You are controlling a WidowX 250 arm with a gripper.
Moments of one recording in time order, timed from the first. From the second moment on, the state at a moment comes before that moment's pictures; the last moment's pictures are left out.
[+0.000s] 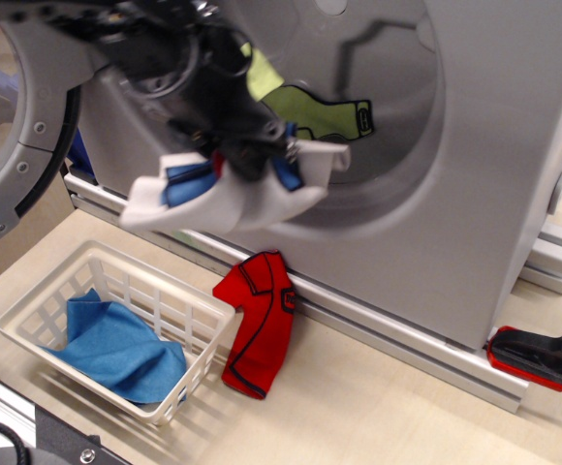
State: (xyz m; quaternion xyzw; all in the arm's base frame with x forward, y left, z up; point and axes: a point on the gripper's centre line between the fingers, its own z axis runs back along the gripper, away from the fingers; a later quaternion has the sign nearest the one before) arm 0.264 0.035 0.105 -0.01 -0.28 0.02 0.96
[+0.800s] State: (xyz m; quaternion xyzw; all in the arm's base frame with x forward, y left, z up) arm 0.357 0.041 0.085 0.01 -0.31 0.07 0.95
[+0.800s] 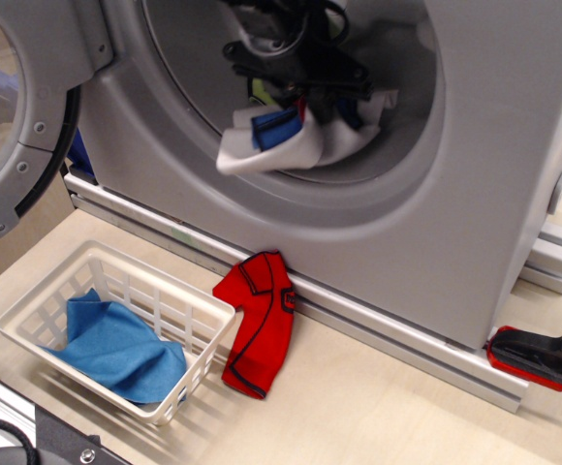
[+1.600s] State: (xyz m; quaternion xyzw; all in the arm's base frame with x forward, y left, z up) arm 0.370 0.054 0.064 0.01 -0.34 0.09 0.94
